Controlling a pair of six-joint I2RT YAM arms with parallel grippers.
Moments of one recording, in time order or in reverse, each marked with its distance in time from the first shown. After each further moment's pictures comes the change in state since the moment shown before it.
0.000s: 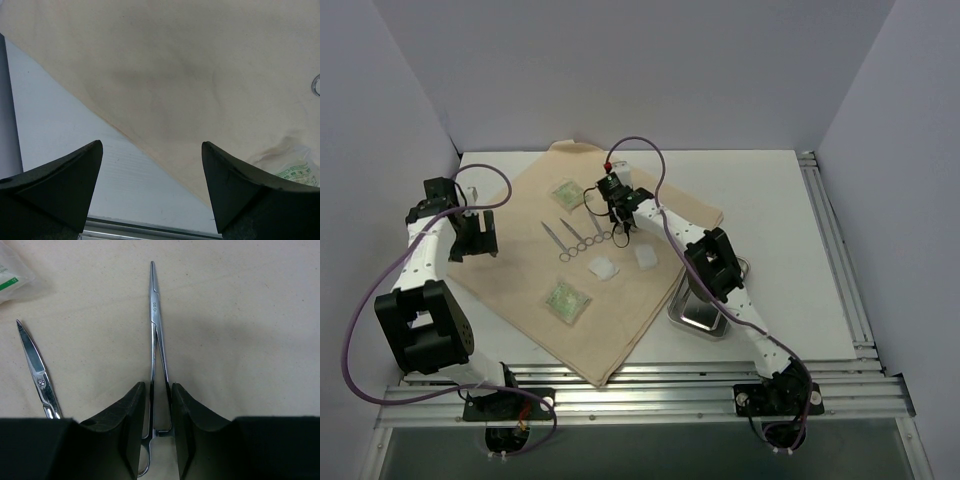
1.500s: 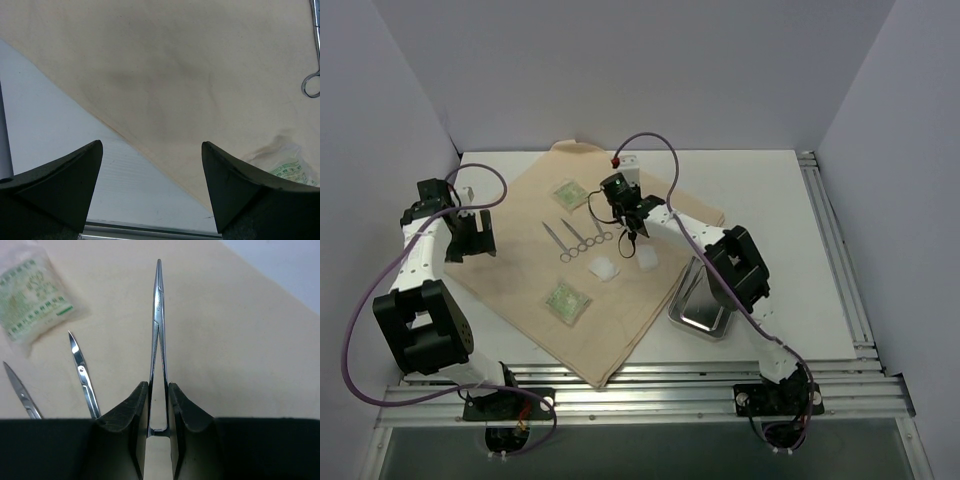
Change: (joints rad) left arm 0.034 0.000 0.000 -0.001 0.064 0.000; right arm 0.037 -0.335 -0.461 0.293 0.108 0.035
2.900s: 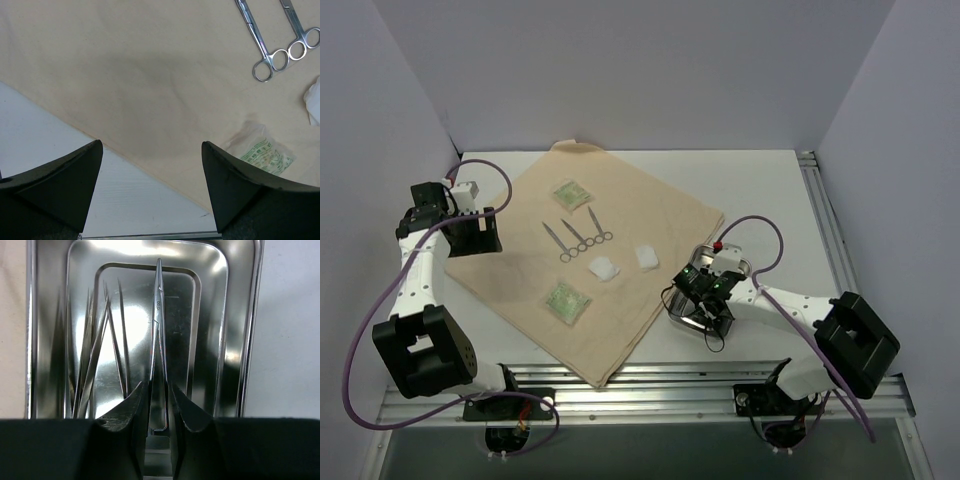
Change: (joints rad) left arm 0.001 -0.137 -0.062 0.047 0.159 0.071; right arm 0.083 -0.901 -1.143 -0.319 0.205 0.656
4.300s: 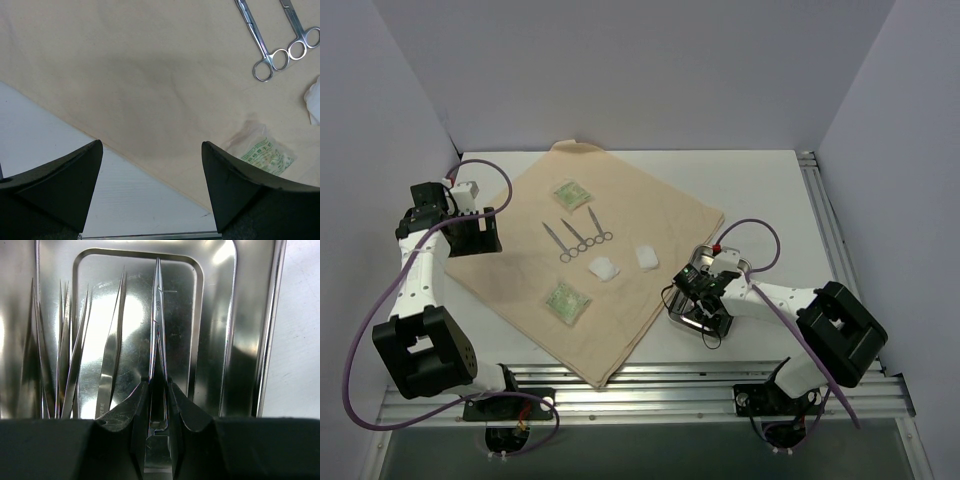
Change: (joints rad) left arm 0.000 -0.002 -0.001 0.000 0.000 0.006; right arm -0.043 0.090 -0.035 0.079 -0.045 -0.016
